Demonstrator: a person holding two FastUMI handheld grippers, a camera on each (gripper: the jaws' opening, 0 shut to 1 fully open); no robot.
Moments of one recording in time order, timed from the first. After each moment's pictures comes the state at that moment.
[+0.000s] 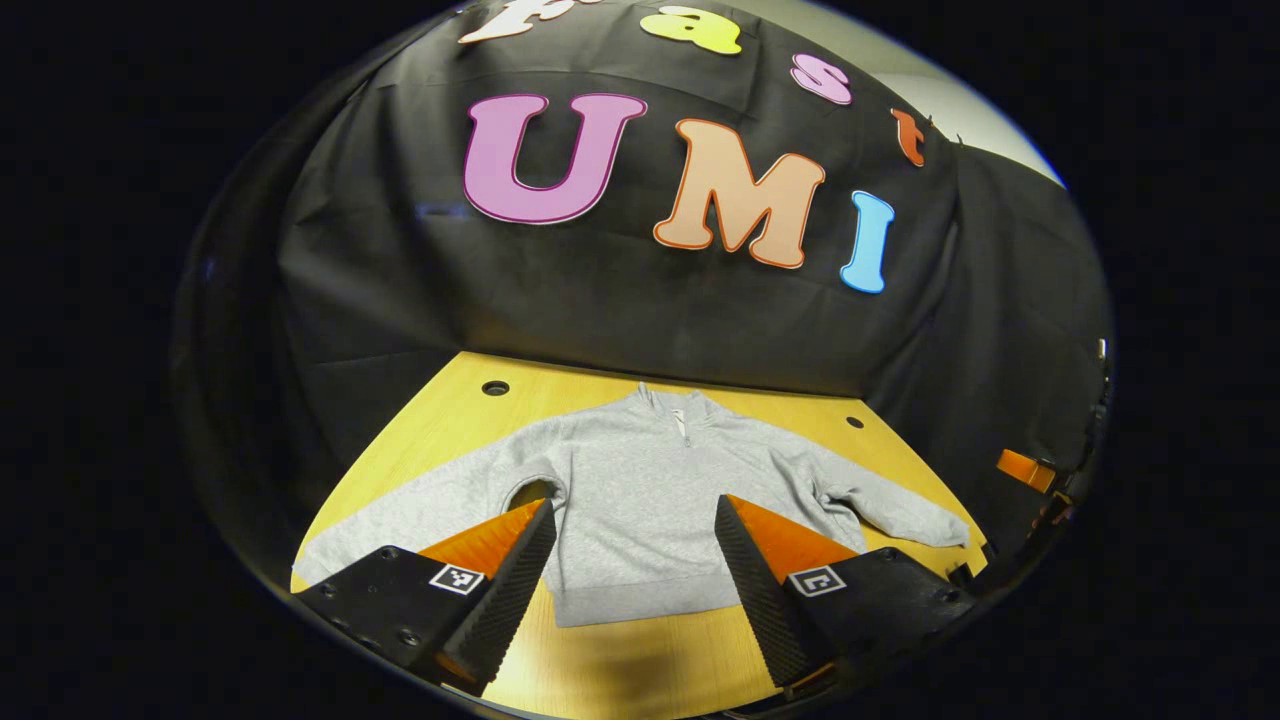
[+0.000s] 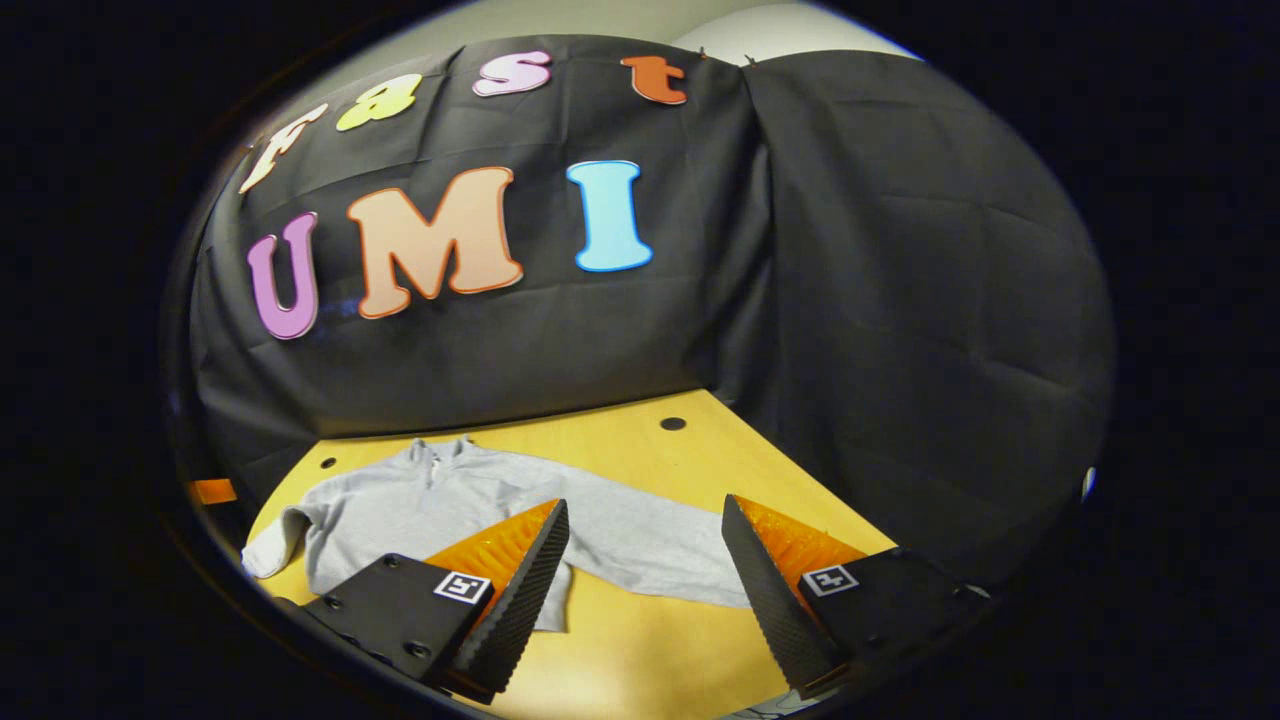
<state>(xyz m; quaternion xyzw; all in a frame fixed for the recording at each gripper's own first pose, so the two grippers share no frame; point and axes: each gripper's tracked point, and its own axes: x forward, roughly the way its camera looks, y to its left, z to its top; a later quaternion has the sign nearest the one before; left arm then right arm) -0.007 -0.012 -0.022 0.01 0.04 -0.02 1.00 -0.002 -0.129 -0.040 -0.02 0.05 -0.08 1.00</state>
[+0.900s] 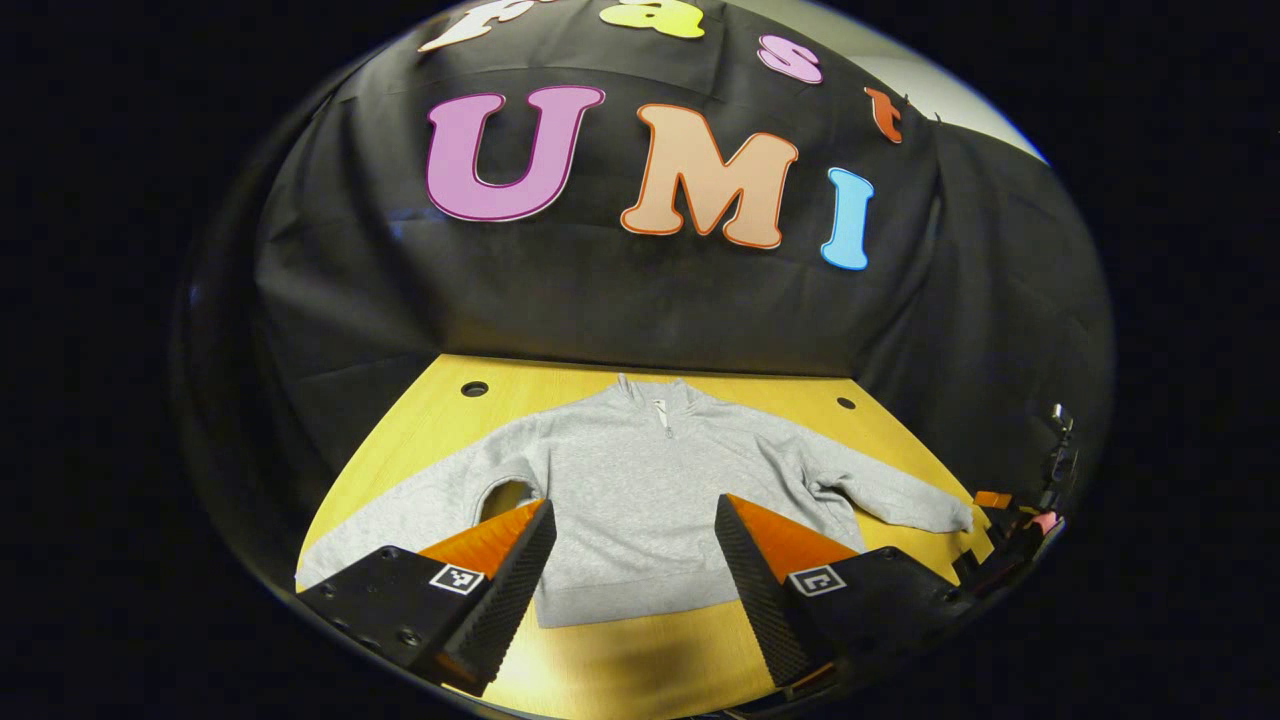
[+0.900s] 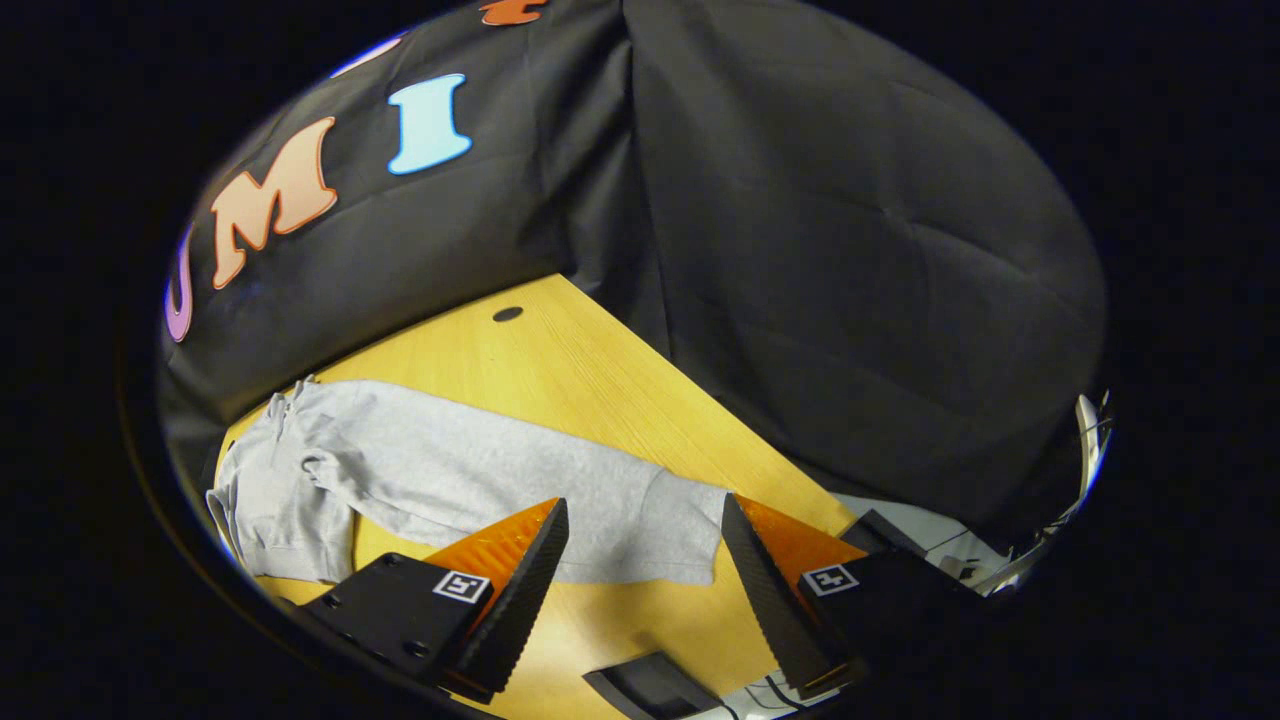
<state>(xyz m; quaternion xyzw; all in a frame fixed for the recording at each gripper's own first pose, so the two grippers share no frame) 0.001 -0.040 -0.026 0.04 0.05 -0.03 1.00 0.041 -0.332 -0.183 0.05 0.20 -0.19 0.96</state>
